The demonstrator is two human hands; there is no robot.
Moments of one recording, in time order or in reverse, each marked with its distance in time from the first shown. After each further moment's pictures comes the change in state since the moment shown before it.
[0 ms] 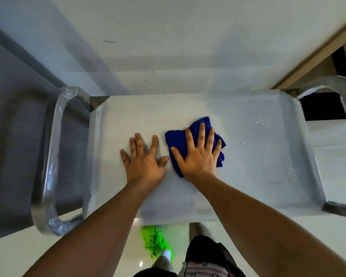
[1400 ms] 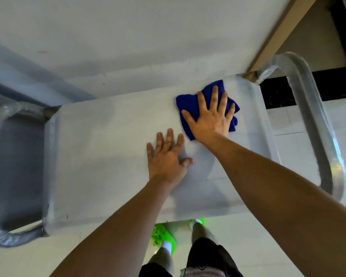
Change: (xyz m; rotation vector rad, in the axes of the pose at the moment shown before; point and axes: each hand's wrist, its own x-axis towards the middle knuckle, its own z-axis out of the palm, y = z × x) left_hand -0.002 0.207 0.035 0.038 -0.011 0.209; right_hand 0.104 0.174 -0.075 0.021 0.015 0.094
